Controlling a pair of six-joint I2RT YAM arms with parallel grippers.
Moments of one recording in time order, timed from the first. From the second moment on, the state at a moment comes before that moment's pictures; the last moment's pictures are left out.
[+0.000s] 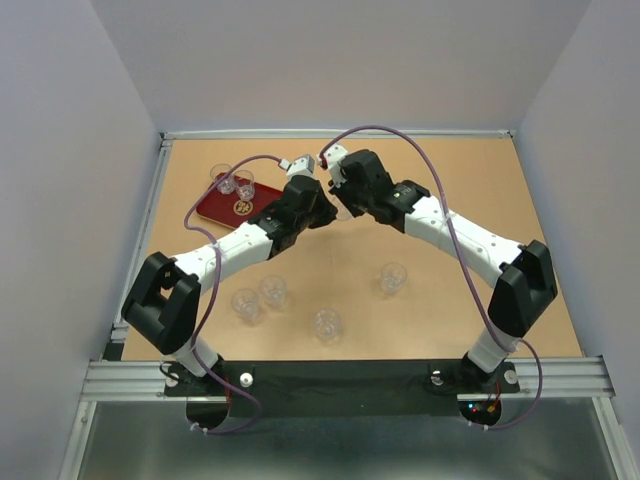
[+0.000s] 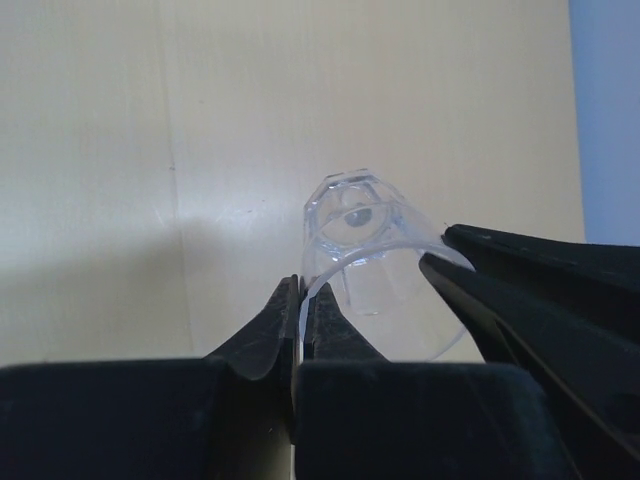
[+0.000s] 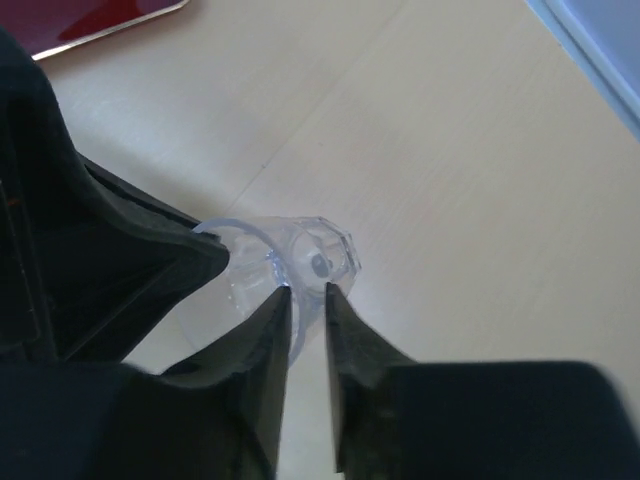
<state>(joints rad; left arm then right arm) -0.67 1.56 1.07 0.00 -0.14 -0.79 0.73 1.69 1.51 -0.48 0.25 -0.20</state>
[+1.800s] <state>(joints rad) 0.07 1.19 0.84 -0.24 0.13 -0.54 -0.27 1.39 0.94 0.03 -1.10 0.48</state>
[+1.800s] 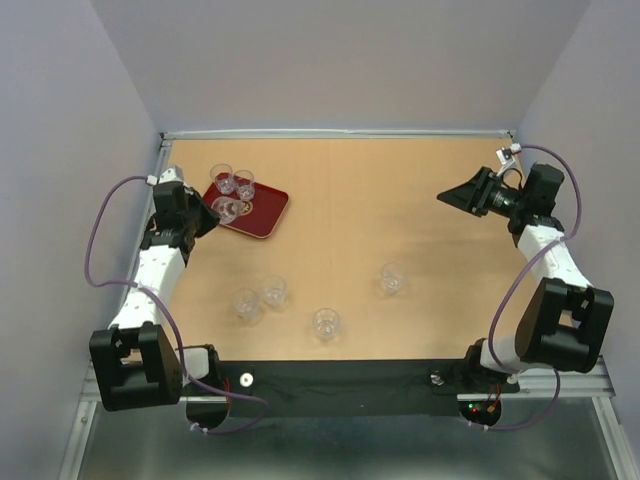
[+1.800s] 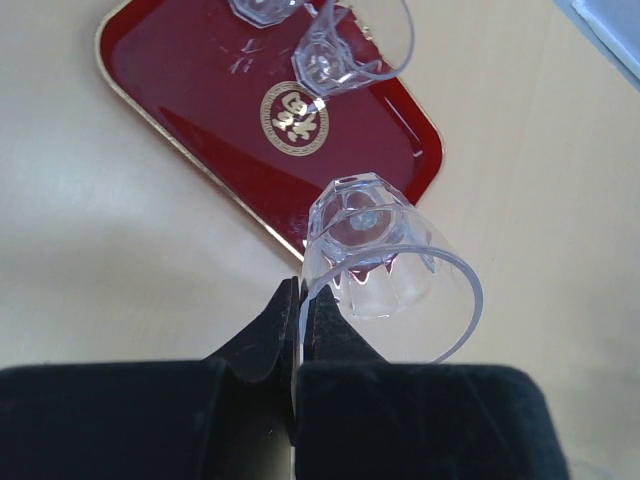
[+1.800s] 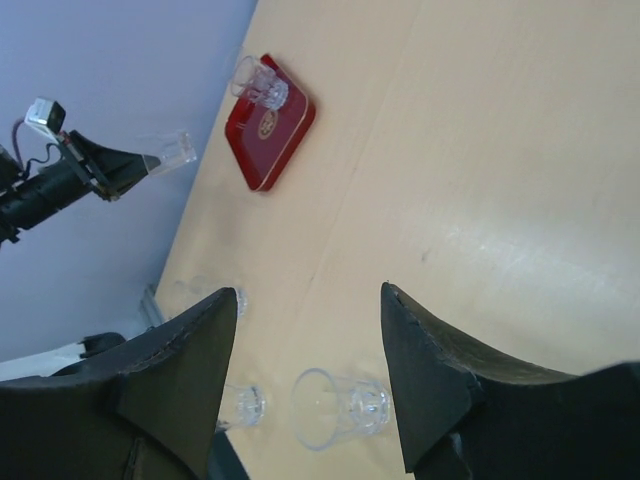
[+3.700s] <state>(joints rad) 0.15 1.88 1.40 -0.44 -0.10 -0.68 -0.39 1.29 0.87 0.01 -1.10 0.31</state>
